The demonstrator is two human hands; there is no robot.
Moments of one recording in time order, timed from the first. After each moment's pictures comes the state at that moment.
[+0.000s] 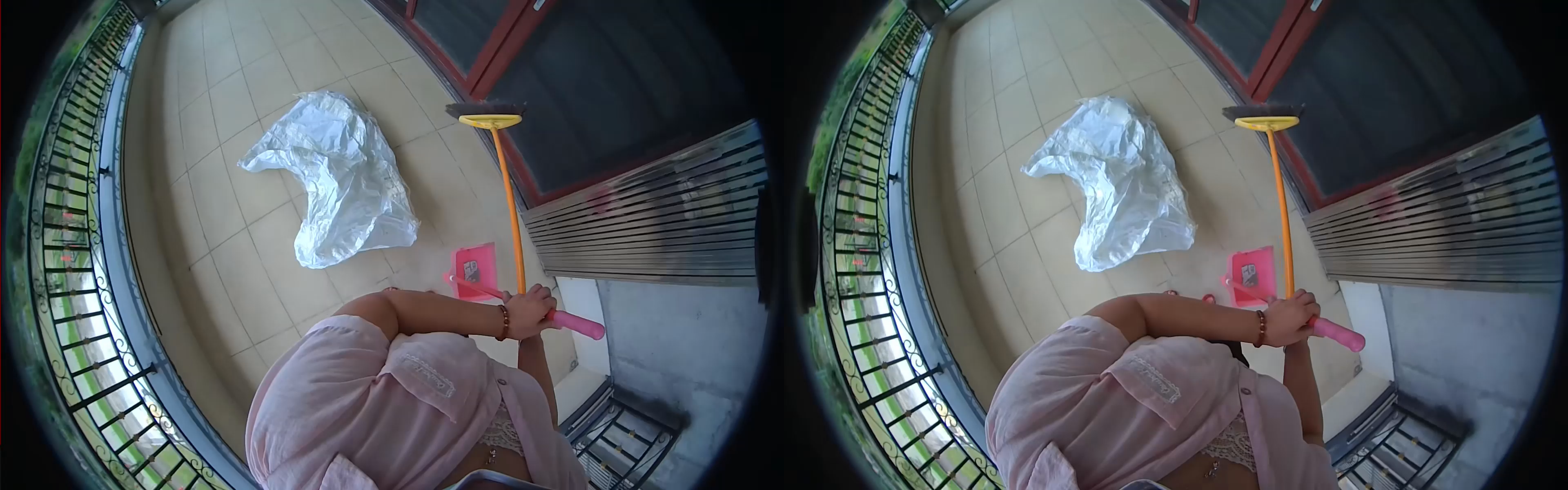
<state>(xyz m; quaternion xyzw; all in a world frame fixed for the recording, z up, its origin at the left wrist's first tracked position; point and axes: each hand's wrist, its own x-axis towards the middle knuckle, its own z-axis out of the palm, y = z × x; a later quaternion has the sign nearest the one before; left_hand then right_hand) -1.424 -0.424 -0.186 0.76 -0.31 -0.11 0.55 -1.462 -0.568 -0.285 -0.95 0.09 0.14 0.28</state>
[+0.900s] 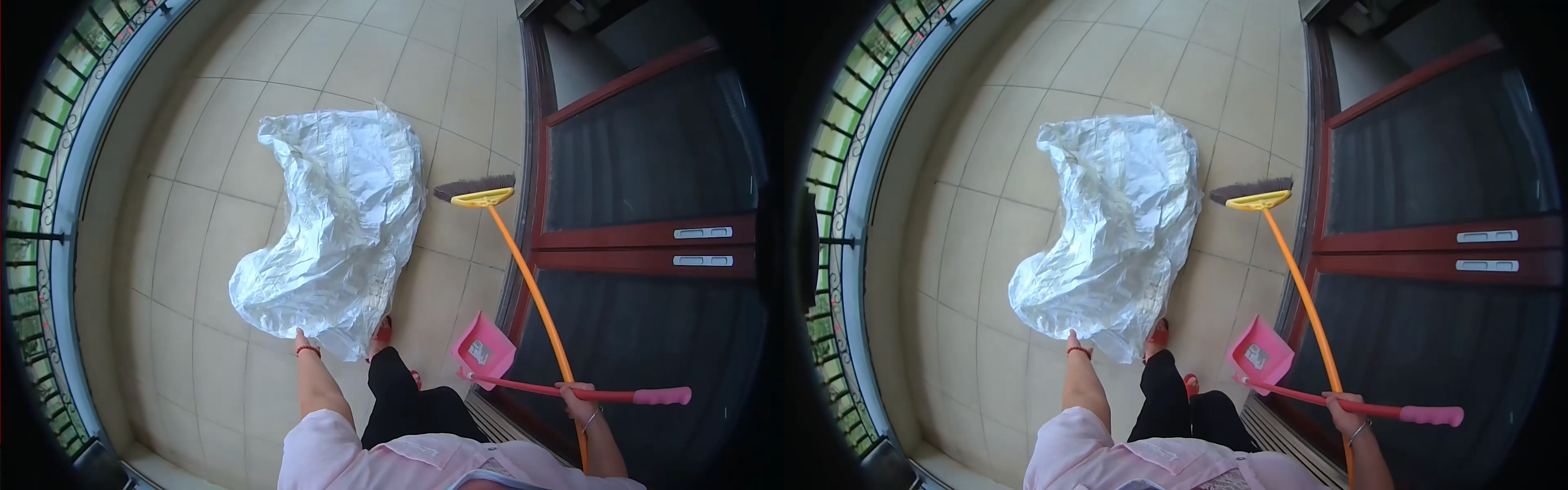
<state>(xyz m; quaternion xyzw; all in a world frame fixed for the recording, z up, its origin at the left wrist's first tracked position) -1.203 -0.107 -0.818 0.08 -0.82 -0.13 -0.55 -0.795 -0.453 -0.283 -0.93 -0.04 0.35 0.14</state>
